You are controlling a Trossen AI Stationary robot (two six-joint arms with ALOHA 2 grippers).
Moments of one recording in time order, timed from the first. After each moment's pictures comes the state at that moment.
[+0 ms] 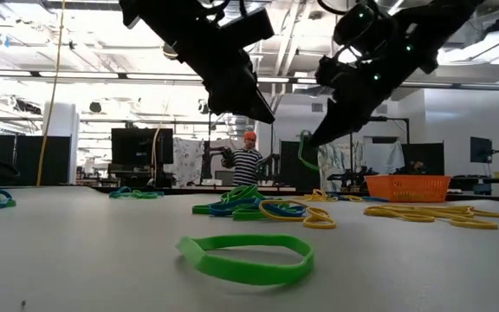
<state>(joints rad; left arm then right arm) -0.13 1.75 1.10 -0.05 -0.61 0.29 -0.19 1.39 0.73 -0.05 0.08 0.08</state>
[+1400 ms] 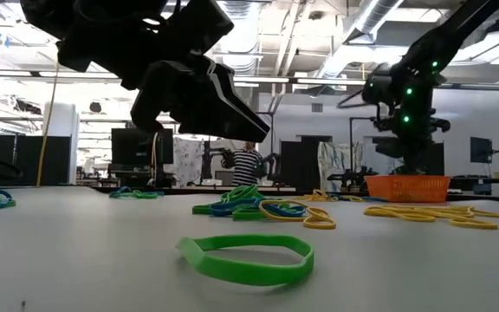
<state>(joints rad) -0.27 1.75 0.79 0.44 -0.32 0.26 -0.88 1.40 0.79 -0.57 0.55 0.11</state>
